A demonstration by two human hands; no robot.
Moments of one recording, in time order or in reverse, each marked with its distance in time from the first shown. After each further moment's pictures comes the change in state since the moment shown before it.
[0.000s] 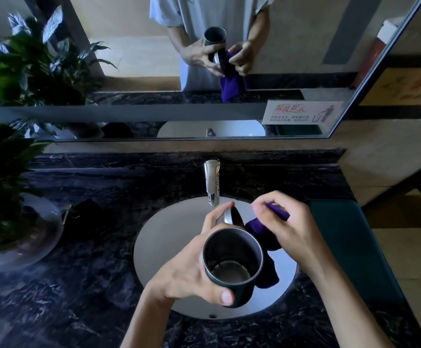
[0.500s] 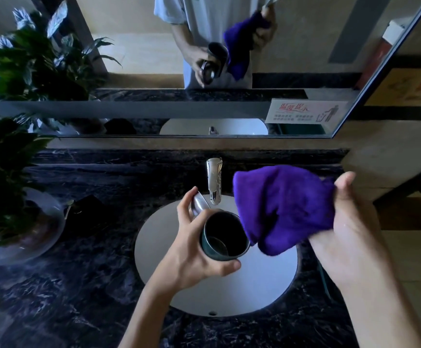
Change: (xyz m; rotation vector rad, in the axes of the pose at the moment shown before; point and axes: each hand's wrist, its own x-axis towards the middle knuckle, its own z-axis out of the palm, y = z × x) left_hand 0.003 -0.015 -0.023 0.398 0.311 0.033; right_hand -0.012 -0.028 -0.024 0.671 0.311 0.093
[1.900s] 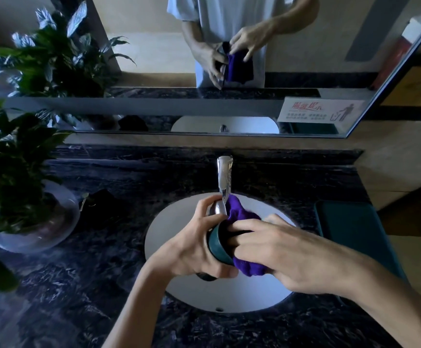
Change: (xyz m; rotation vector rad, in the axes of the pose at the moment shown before) left_hand 0.010 0.007 -0.024 0.047 -0.255 -0.016; right_hand 0.000 0.018 0.020 -1.574 -1.356 -0.643
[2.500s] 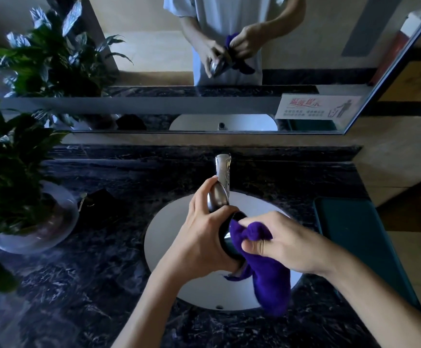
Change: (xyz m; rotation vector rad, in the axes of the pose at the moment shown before) left_hand 0.004 0.019 0.016 0.297 0.207 -0.056; right_hand 0.005 0.000 0.004 1.037 0.139 0.404
